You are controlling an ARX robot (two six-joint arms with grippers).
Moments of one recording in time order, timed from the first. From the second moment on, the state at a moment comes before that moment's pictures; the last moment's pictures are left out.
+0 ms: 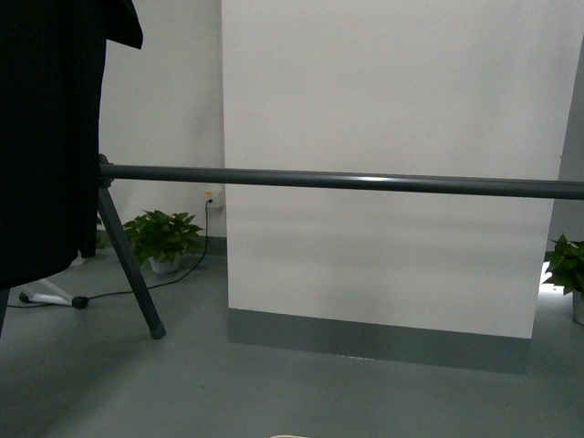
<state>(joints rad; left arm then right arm) 0.00 0.76 0.02 0.73 0.00 0.00 0.00 0.66 0.01 0.64 0.00 0.00</state>
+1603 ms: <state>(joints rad) 0.00 0.00 0.02 0.00 0.00 0.00 0.00 0.00 0.01 0.00 0.00 0.00</state>
